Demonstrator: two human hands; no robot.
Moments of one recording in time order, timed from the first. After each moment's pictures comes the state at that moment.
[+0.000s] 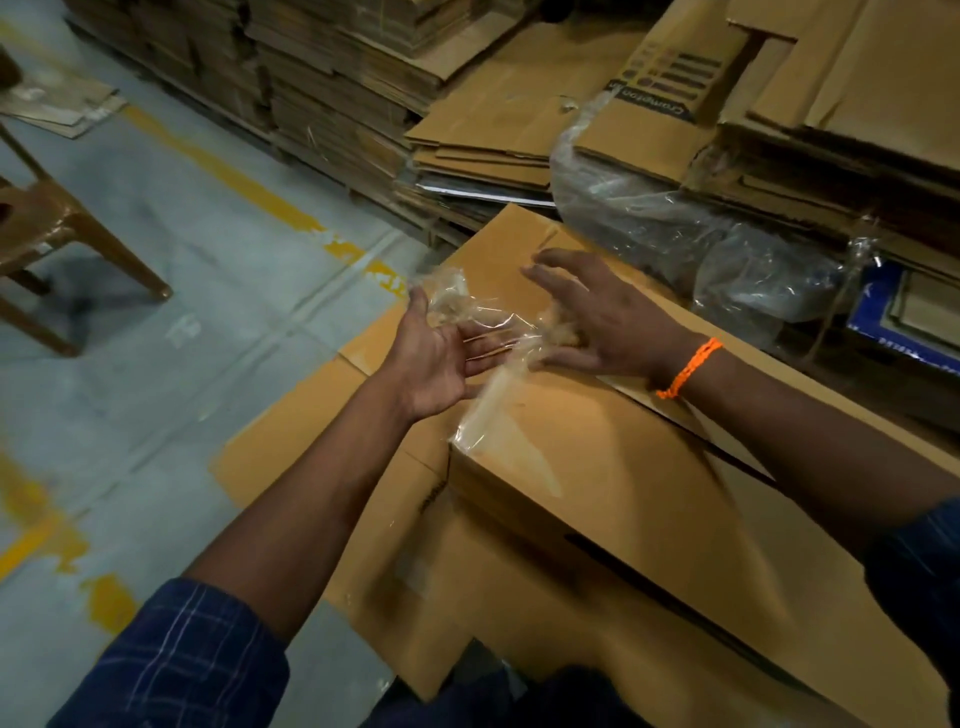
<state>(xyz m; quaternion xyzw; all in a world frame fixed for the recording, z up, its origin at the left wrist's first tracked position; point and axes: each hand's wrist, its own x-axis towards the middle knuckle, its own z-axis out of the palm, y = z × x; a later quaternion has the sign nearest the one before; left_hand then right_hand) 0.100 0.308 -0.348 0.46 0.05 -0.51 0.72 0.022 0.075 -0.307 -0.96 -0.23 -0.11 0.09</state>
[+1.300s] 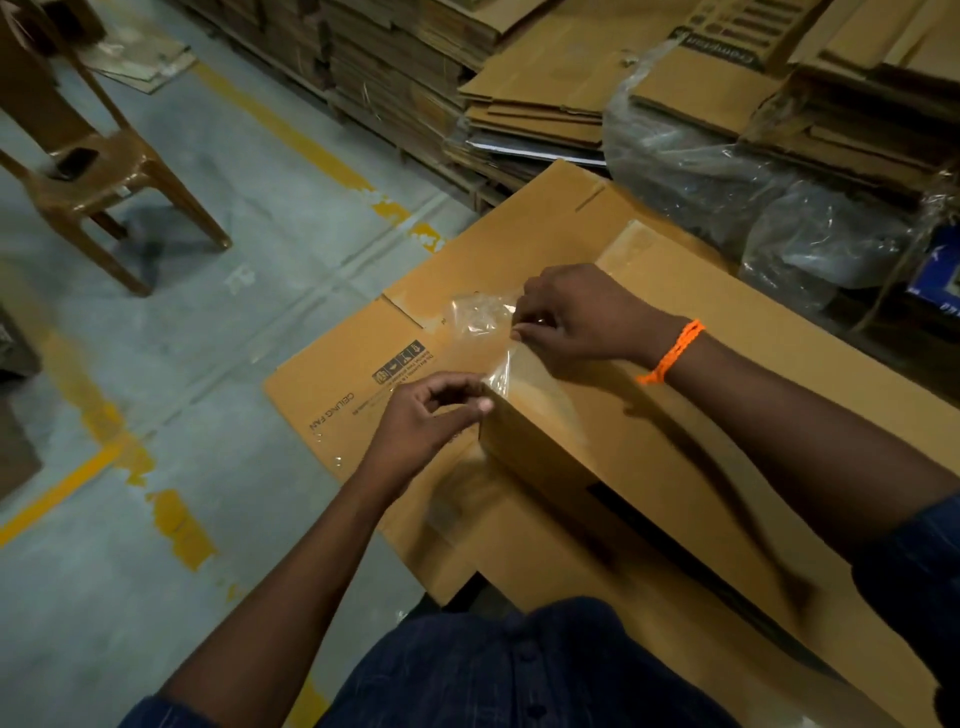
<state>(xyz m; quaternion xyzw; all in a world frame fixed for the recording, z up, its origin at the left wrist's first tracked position) -0.050 0.409 -0.371 0.73 -0.08 -0.23 0.64 -0.004 0.158 -0.312 -0.95 -0.27 0.00 0.15</state>
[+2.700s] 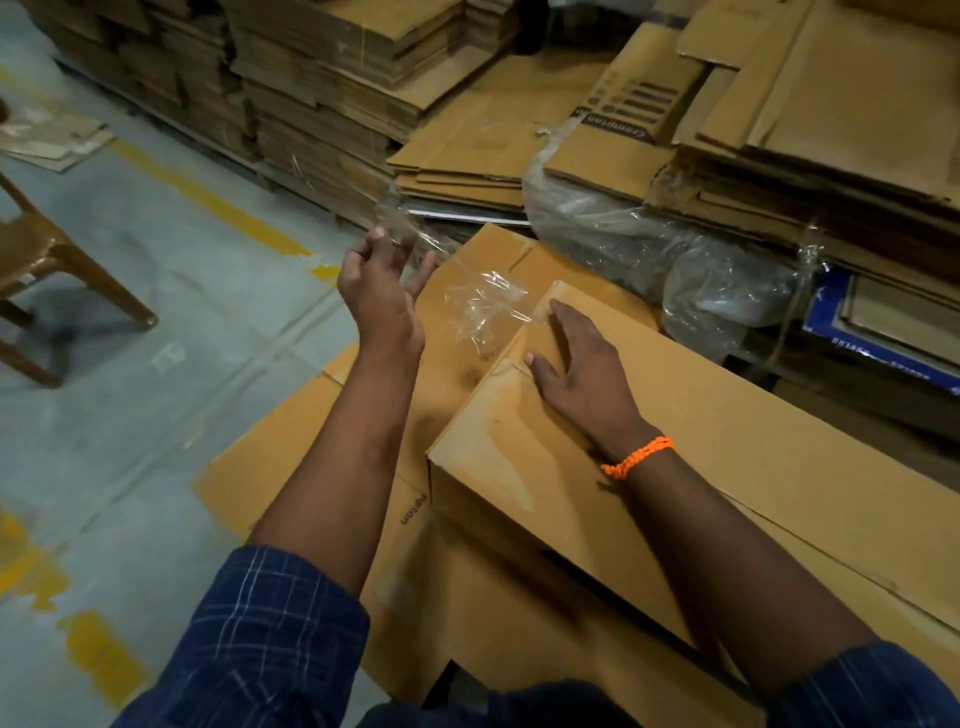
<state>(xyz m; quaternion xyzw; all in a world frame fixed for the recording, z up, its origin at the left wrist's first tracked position) 0.124 0.277 -0.293 0.39 0.11 -0.04 0.91 -0.028 0.109 -0.348 -0.94 0.11 -0.15 0.30</state>
